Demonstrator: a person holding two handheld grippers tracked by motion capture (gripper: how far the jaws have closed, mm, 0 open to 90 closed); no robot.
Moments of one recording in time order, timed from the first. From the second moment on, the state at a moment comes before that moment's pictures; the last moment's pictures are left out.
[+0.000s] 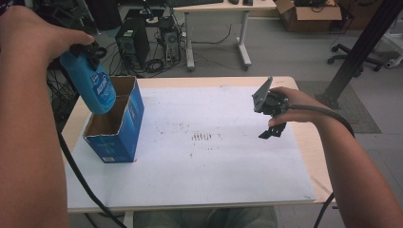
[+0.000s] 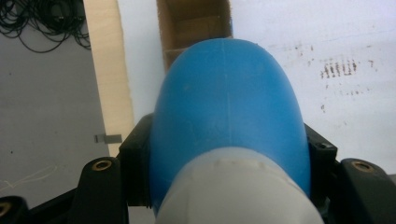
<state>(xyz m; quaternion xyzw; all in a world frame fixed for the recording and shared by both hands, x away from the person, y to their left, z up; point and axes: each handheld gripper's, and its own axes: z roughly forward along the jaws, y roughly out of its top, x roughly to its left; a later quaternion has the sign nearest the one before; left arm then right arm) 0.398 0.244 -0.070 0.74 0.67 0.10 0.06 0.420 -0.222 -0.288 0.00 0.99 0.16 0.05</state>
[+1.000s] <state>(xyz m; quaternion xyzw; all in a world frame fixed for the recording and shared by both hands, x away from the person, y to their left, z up) 0.411 0.260 -0.145 0.73 0.68 0.09 0.04 0.417 -0.217 -0.286 -0.01 0.99 0.16 0.04</state>
